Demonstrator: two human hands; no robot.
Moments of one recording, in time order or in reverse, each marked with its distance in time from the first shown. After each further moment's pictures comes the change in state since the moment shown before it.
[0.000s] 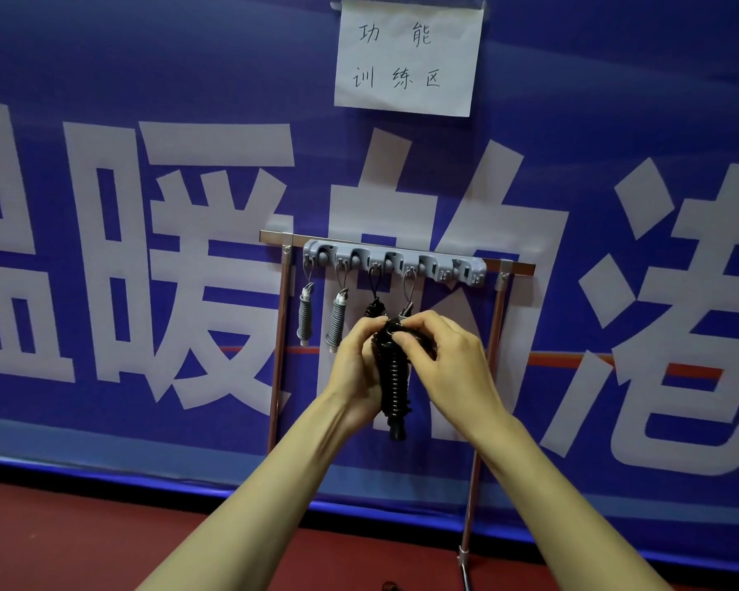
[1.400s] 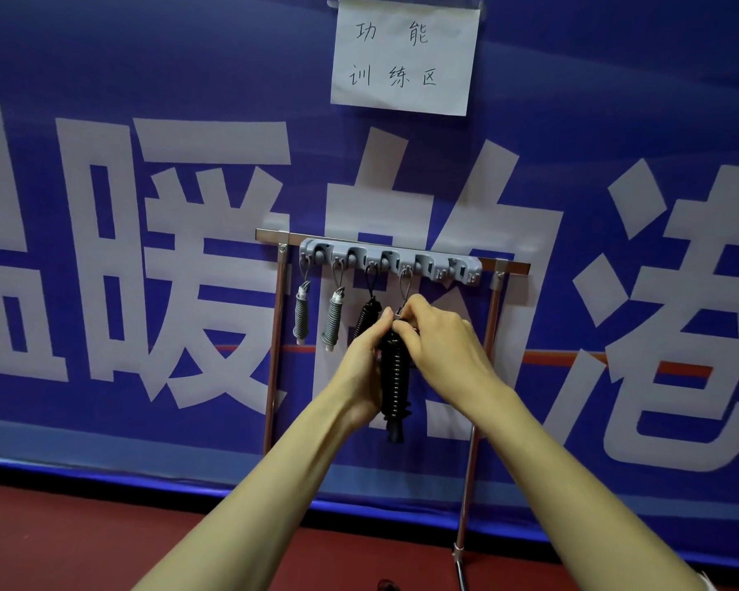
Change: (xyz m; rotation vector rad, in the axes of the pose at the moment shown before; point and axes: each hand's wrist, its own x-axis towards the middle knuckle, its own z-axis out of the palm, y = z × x) left_hand -0.008 0.005 0.017 0.127 0.067 -0.082; right_hand 0.024 -0.003 -0.007 -0.315 -0.200 -0.031
